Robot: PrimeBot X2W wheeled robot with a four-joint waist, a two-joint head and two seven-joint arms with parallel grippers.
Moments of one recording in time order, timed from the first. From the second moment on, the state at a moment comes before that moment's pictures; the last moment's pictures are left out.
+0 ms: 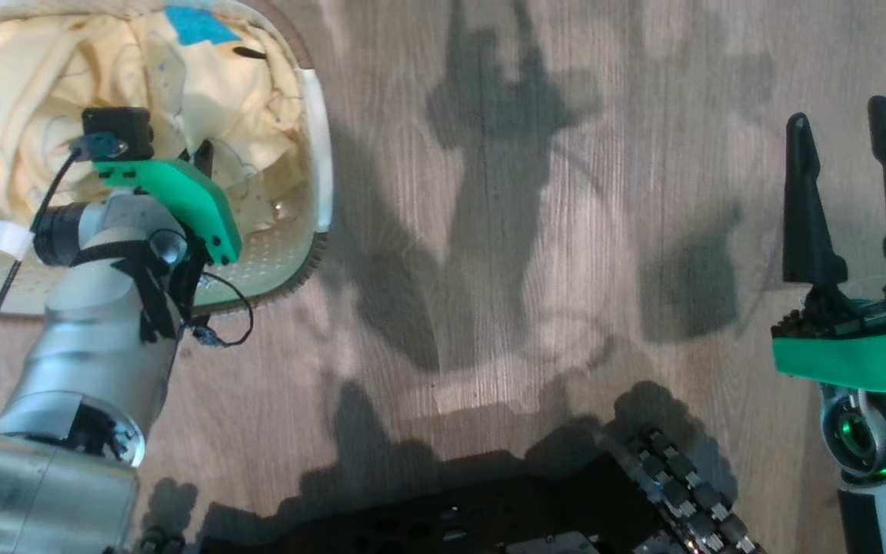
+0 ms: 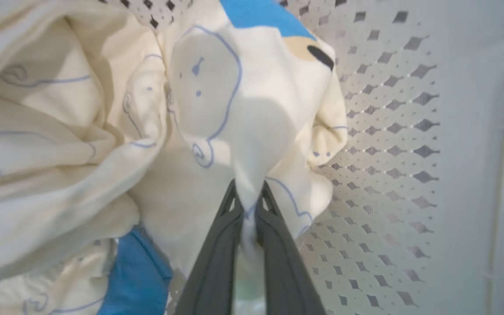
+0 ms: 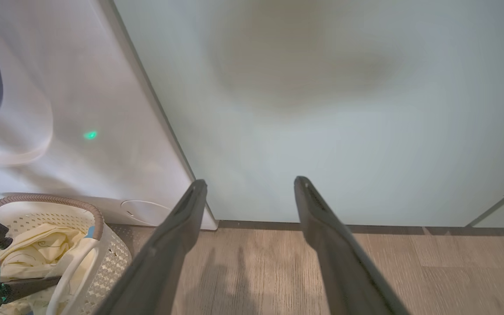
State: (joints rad) left arm -1.01 0.17 -0.23 1.29 -0.40 -0.10 -0.17; right arm -0.31 -0.04 0.09 -0.11 0.23 0.13 -0.26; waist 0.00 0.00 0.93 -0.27
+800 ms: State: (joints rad) left arm -0.69 0.15 -0.19 0.71 -0.36 0.00 -0.25; right arm -0.21 -0.06 0.02 -0.07 0.16 0.13 -0.26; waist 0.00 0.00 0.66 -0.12
